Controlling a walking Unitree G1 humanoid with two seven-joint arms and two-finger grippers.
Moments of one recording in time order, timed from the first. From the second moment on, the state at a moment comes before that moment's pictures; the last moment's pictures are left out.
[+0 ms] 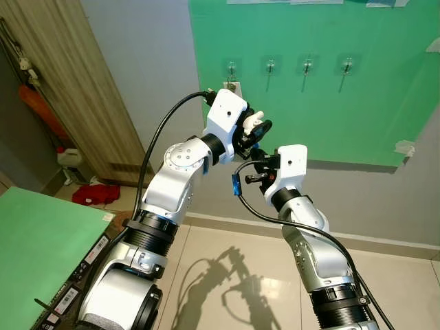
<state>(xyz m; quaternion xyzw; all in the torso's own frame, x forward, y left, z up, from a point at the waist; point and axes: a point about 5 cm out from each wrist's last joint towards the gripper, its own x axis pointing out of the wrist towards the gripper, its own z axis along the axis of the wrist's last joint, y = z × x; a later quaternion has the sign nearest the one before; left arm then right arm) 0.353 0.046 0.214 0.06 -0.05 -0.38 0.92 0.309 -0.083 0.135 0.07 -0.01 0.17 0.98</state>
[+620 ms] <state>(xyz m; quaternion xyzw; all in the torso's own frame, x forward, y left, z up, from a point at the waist) 0.358 0.058 0.212 0.07 -0.05 -0.36 0.93 0.312 -0.103 0.137 0.06 -0.02 0.15 0.99</state>
